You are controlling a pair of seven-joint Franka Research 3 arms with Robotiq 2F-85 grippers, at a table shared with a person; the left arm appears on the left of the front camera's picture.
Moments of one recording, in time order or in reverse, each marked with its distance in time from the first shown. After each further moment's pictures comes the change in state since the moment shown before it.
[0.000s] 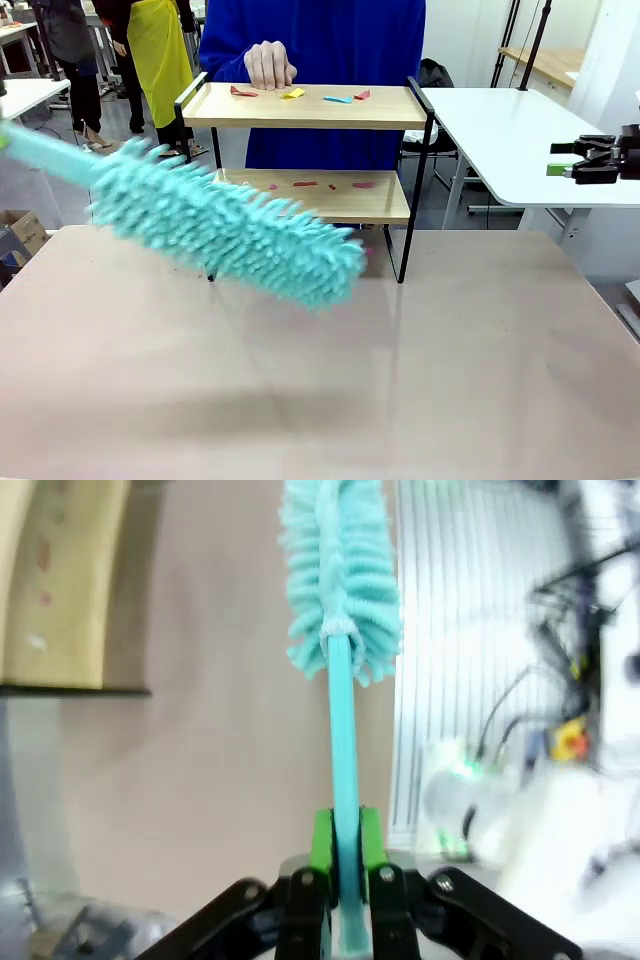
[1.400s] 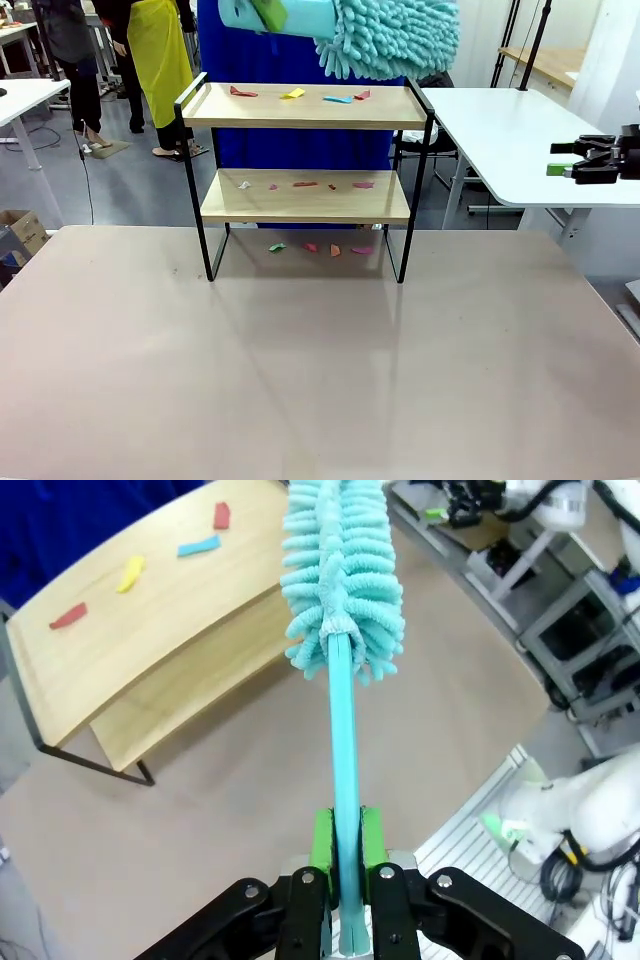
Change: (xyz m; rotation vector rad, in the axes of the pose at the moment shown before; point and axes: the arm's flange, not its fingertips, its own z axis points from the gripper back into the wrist) left arm 0.207 -0.035 -0.012 0.312 -0.421 0.771; right arm 0.000 0.000 0.000 0.000 0.000 0.000
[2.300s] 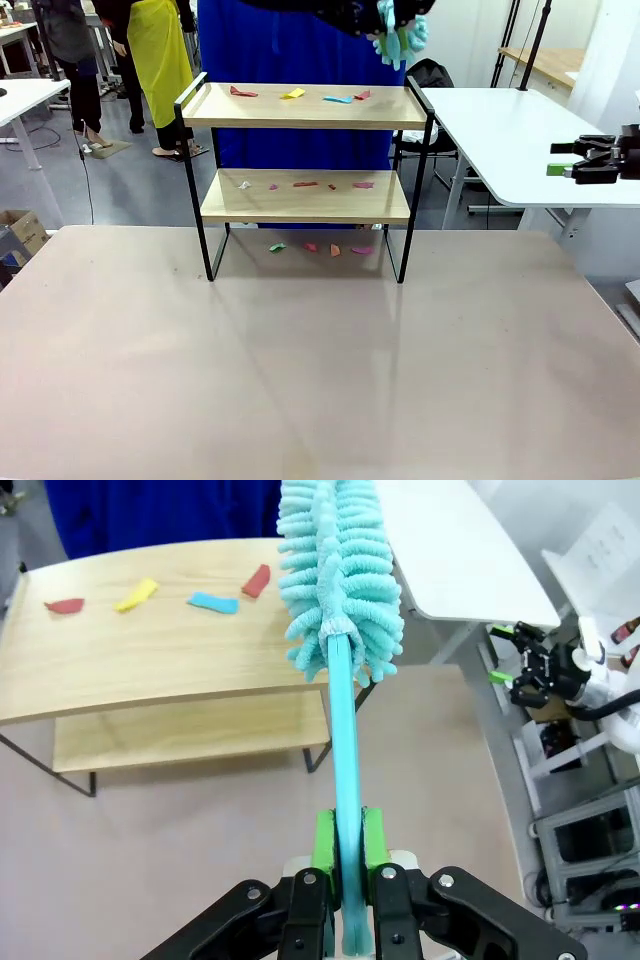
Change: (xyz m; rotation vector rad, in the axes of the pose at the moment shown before) left arm 0.052 -0.095 -0.122 0.212 -0.247 0.425; right arm 0.000 0.000 0.000 0.000 0.000 0.000
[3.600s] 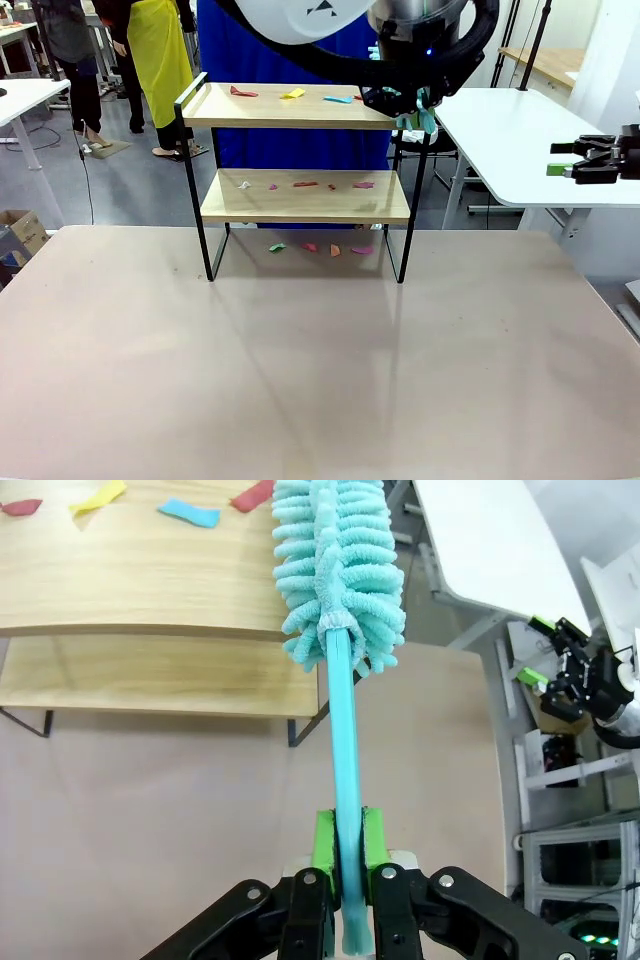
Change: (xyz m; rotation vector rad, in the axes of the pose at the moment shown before) left arm -0.029 -0.022 -0.084 0.062 0.075 0.160; right arm 0.000 0.000 0.000 0.000 0.000 0.000
